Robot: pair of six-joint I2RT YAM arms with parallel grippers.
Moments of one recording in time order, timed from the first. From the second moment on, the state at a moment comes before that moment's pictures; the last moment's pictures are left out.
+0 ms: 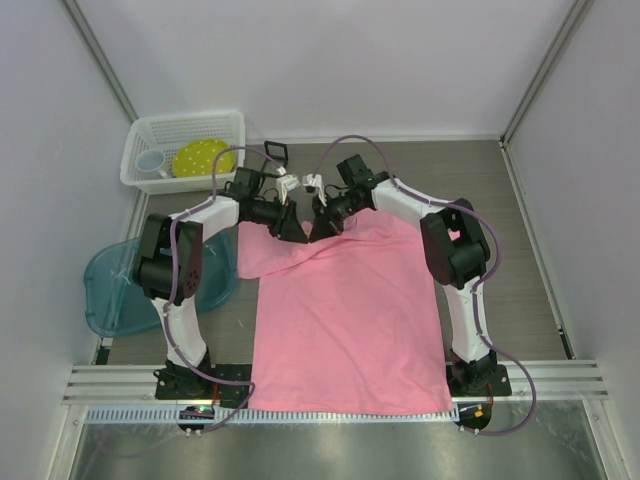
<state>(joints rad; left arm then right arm) -0.27 1.93 1.26 -0.32 1.01 0.19 0.52 2.15 1.66 -0.53 -0.97 -0.60</state>
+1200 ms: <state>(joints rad) -0.12 1.76 1.21 -0.33 0.78 0.08 0.67 1.91 1.26 -0.12 -0.51 -0.82</state>
